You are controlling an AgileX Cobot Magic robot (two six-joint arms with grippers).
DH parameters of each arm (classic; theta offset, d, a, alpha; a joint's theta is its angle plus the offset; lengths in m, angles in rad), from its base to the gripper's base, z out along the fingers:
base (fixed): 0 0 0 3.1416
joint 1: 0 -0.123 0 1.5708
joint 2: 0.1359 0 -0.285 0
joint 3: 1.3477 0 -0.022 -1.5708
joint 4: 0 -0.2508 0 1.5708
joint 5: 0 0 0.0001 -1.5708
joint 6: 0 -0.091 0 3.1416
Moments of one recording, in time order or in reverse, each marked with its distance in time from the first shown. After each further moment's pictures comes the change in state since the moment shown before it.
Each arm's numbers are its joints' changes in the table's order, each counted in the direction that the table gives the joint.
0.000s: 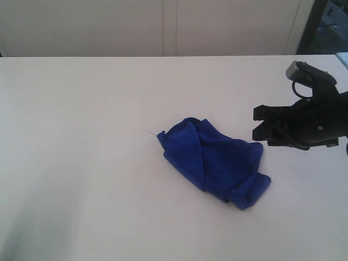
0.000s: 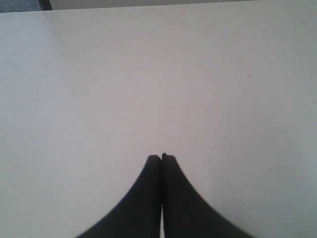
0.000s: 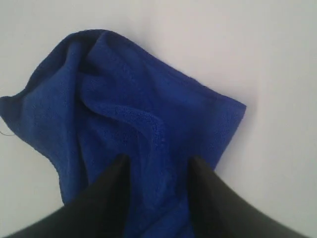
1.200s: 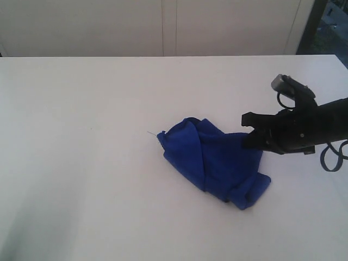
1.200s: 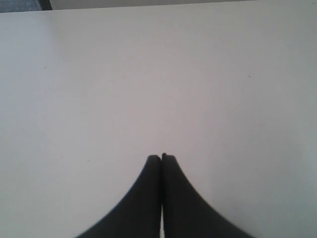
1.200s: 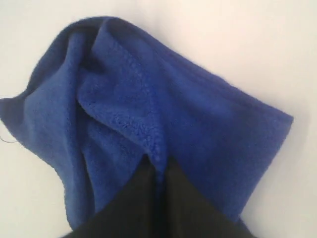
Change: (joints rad) left arm 0.000 0.000 0.000 0.000 0.000 0.000; right arm 0.000 0.148 -0.011 -0.289 0.058 0.291
